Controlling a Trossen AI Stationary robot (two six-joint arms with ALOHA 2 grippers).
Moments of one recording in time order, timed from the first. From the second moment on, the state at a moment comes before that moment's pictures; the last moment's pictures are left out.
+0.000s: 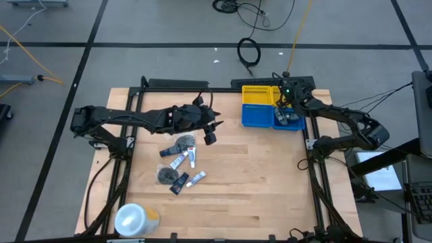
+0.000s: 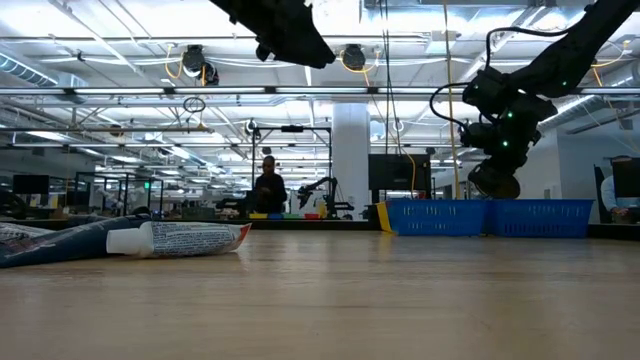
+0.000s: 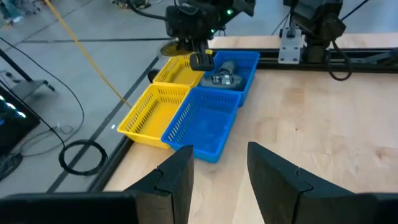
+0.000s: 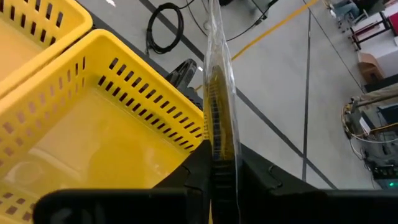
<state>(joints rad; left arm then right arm) 0.06 1.50 1.19 -0.12 -0.31 0.05 -0.94 1.27 0.55 -0.01 0.62 -0.34</state>
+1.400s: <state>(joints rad) 0.02 1.50 1.19 -0.29 -0.31 -0.08 -0.92 1.18 0.55 0.08 0.55 -0.42</state>
